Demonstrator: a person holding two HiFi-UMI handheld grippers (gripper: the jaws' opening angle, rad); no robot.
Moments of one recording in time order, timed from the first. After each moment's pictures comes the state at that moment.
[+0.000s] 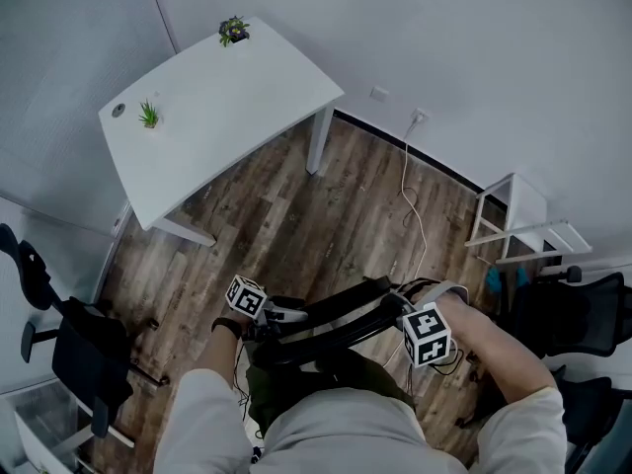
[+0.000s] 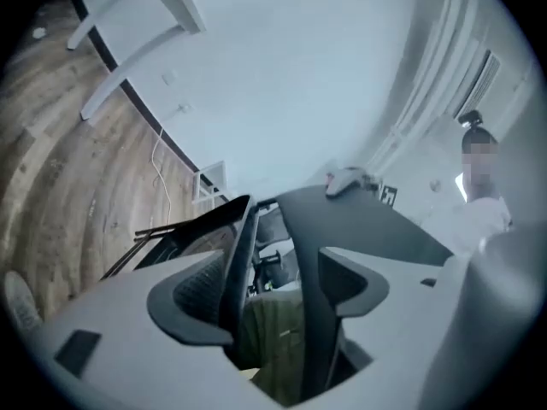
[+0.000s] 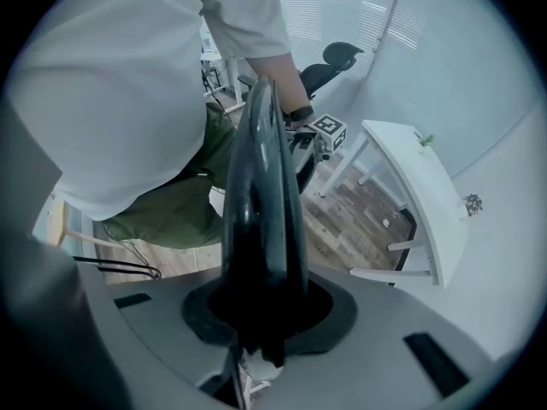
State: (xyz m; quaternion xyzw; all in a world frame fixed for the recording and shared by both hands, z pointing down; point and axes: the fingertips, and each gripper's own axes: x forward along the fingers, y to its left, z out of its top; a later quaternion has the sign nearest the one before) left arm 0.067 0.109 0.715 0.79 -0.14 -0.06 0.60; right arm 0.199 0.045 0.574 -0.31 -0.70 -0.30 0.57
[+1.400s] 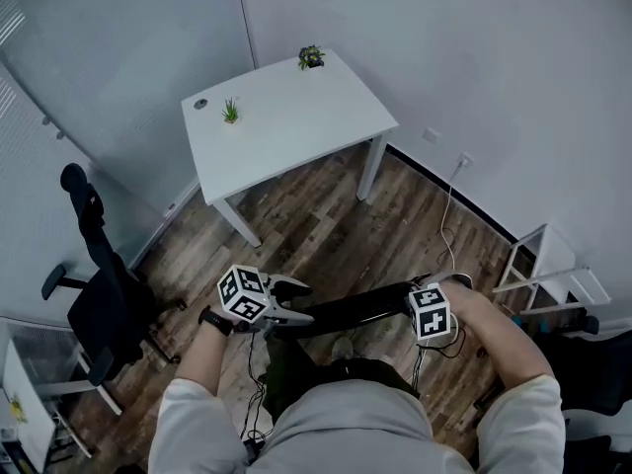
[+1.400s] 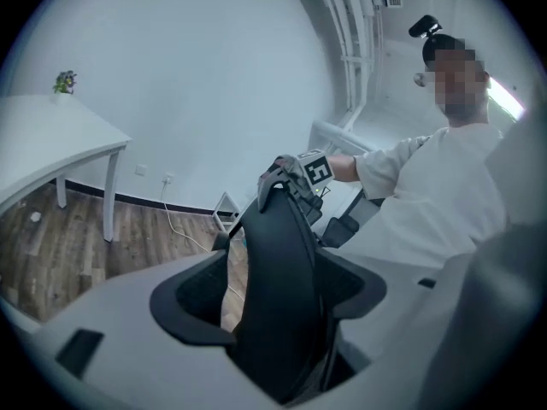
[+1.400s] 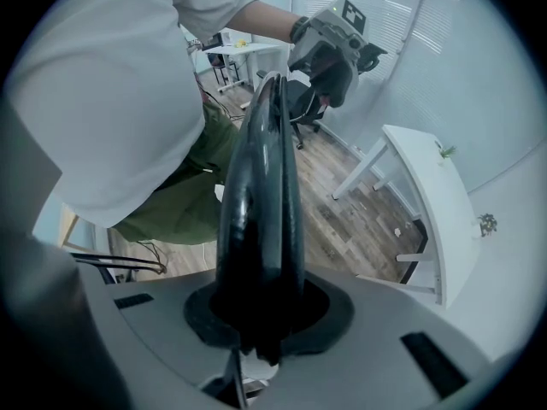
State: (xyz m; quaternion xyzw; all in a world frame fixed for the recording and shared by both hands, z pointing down) left arm 0.040 0.177 0.531 0.89 -0.28 0.10 0.35; right arm 0.197 0.059 0.577 -0.36 -0.66 -0.31 0.58
